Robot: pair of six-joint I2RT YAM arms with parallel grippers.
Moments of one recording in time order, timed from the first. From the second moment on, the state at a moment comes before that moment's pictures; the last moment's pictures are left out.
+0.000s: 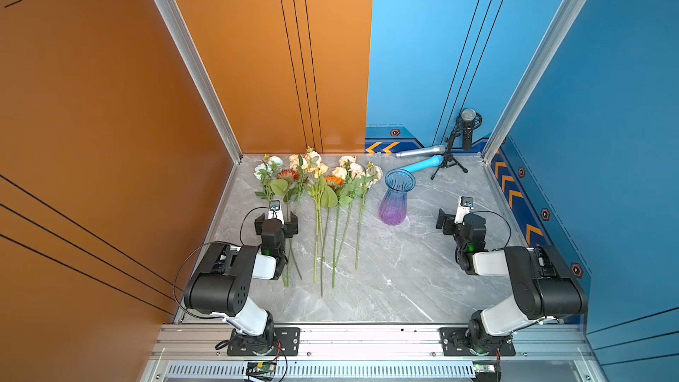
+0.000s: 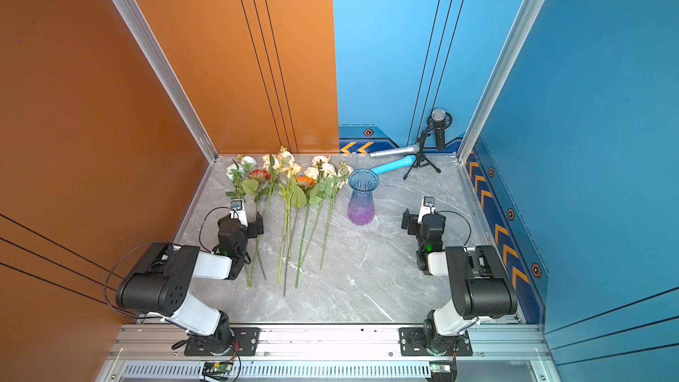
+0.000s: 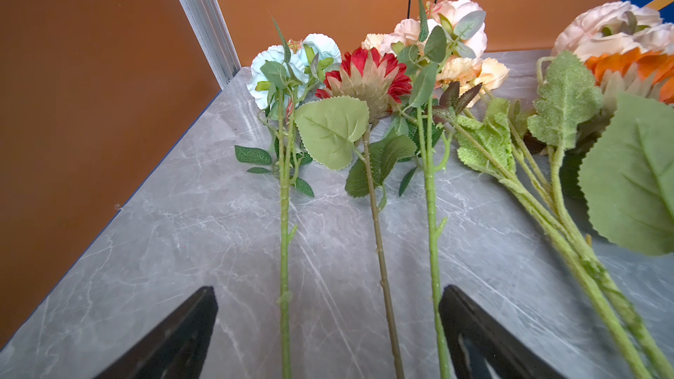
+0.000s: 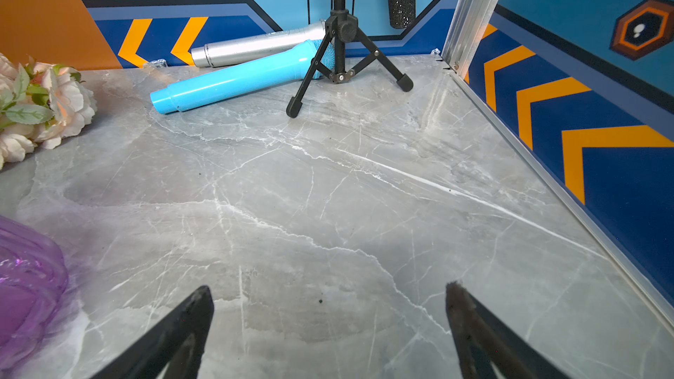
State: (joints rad) left arm -0.08 1.58 0.32 0.93 -0.30 0.01; right arm 0.03 1.56 0.37 0.83 0.14 0.04
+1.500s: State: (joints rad) left arm -0.67 1.53 1.11 -0.29 -0.47 -0.18; right arm 0.29 0.83 0.72 -0.31 0.57 0.21
